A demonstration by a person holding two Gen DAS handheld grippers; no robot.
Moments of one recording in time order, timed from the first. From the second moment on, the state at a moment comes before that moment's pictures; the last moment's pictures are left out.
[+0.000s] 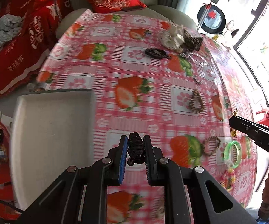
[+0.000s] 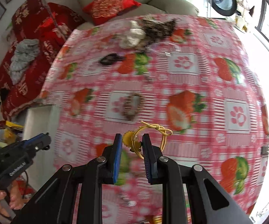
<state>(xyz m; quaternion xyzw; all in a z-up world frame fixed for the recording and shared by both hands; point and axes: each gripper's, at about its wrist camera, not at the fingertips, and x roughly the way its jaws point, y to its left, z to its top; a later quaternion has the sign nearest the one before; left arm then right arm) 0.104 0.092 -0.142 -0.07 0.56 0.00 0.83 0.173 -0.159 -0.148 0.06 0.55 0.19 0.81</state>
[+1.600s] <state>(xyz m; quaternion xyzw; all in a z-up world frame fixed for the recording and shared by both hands) 0.122 0.264 -0.218 -0.03 0.57 0.10 0.82 0.205 0.124 -0.212 0.04 0.61 0.30 0.73</state>
